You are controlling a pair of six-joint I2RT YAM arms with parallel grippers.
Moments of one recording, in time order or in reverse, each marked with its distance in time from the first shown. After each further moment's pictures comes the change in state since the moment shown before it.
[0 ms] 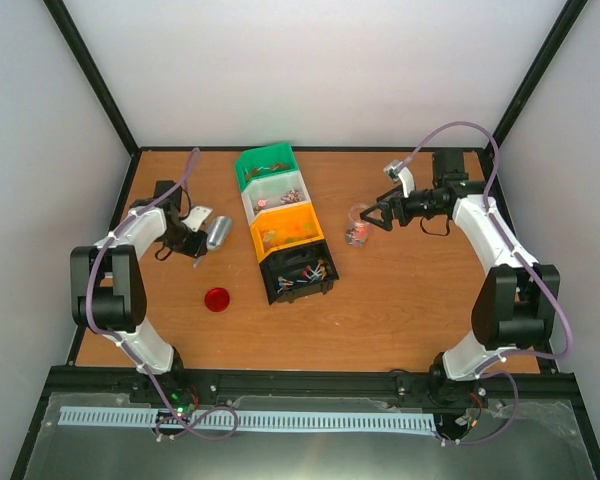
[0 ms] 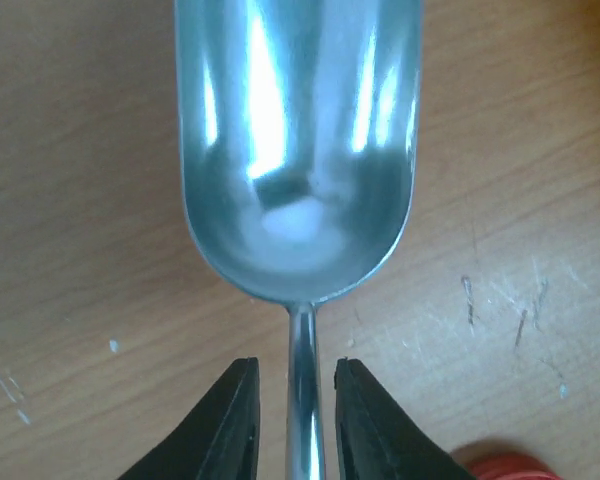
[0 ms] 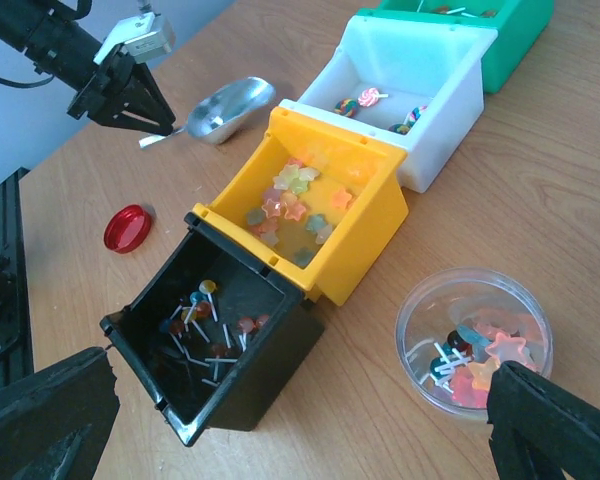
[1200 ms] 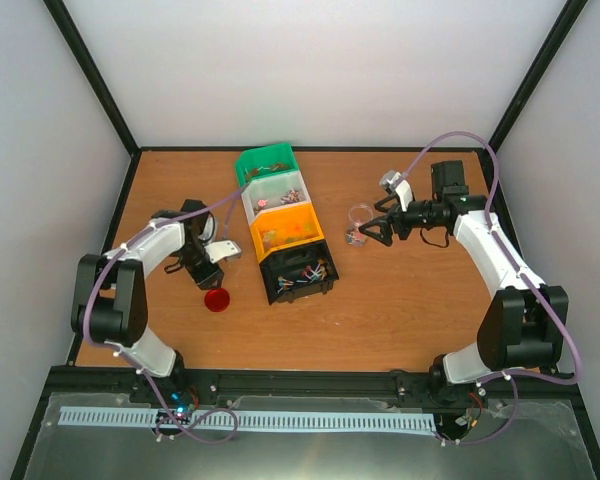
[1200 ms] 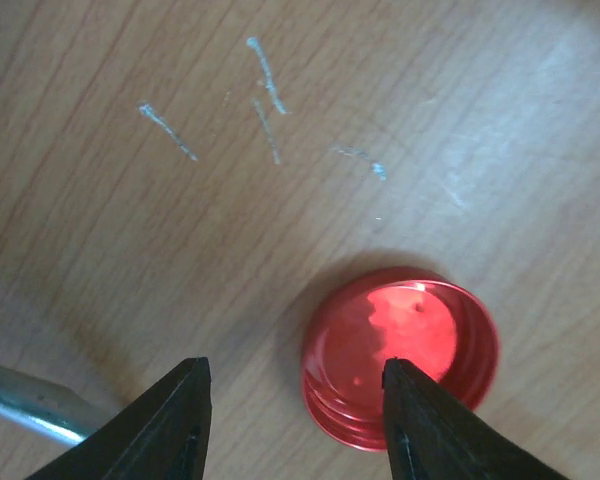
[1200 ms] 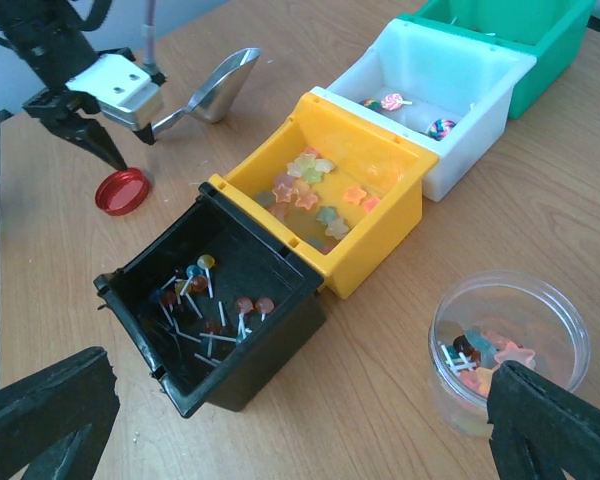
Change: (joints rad) left arm -0.178 -0.101 -0.114 -0.212 -0.040 0.391; right arm 0.027 -0.132 -0.130 0.055 0.028 -0.114
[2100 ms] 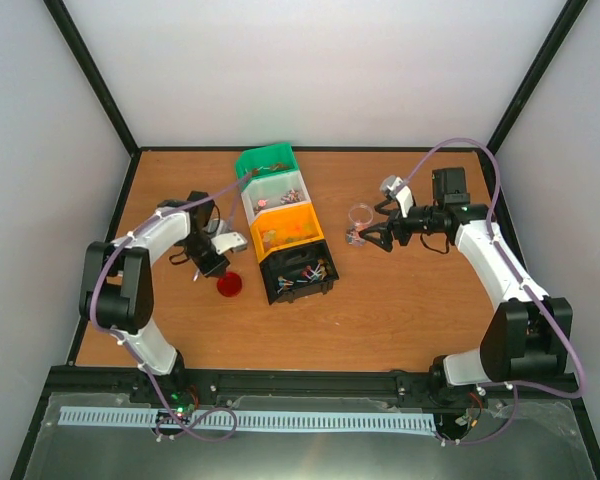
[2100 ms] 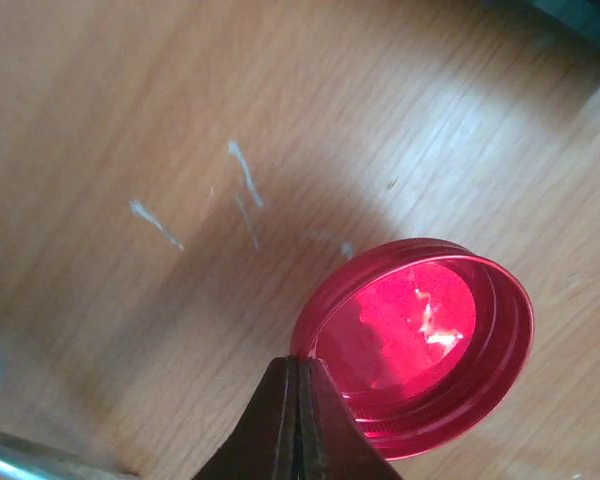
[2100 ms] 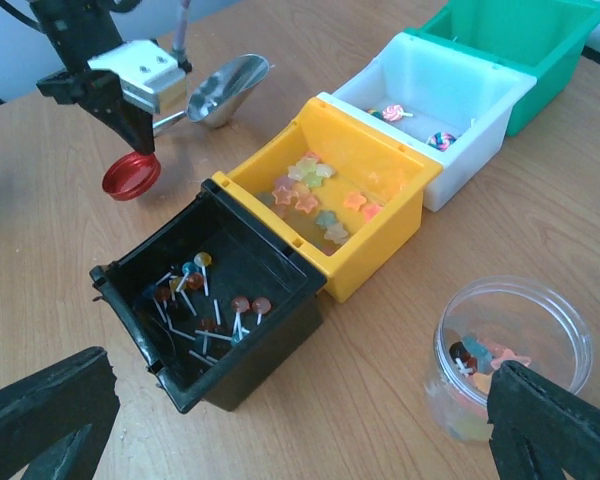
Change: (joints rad) left arm -0.024 0.124 0.087 -0.026 0.045 -0.006; right arm 0.009 -0.064 -0.076 0.058 0.008 -0.035
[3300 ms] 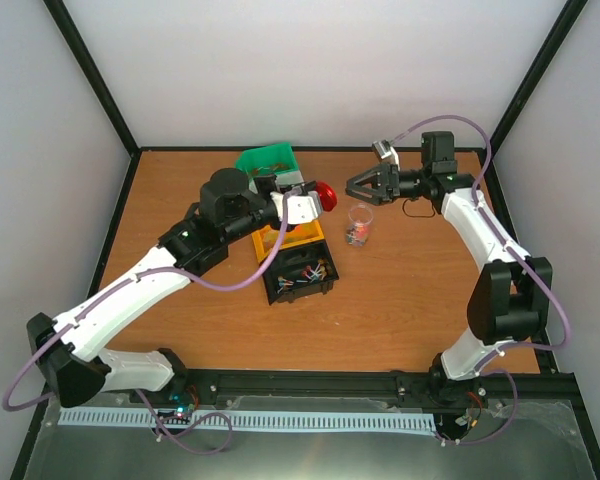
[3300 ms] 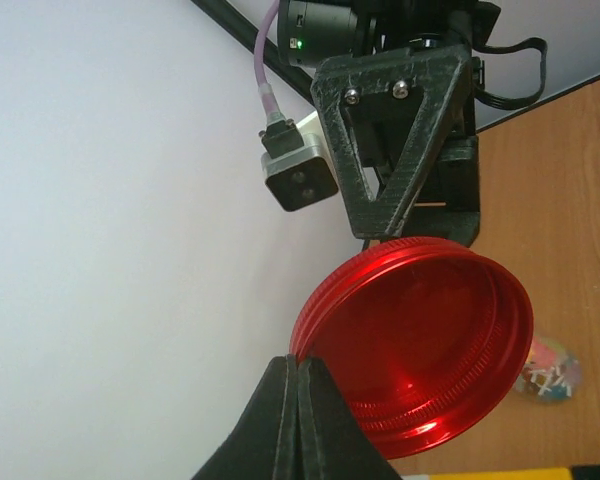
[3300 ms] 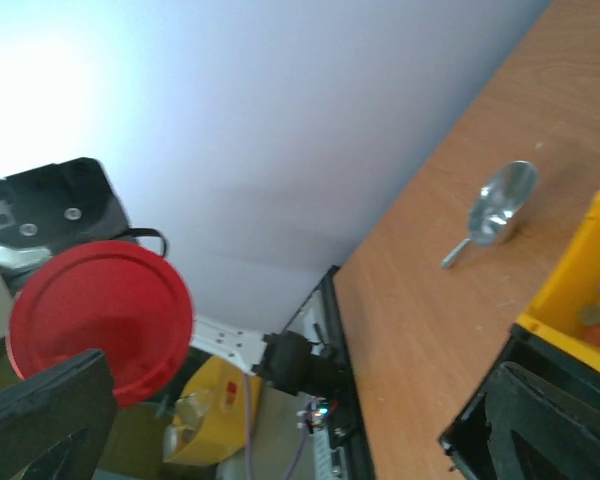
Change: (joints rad) left arm -0.618 -0.462 0.159 0.835 -0.111 0.124; right arm 0.045 0.227 0.266 0.217 -0.516 0.933
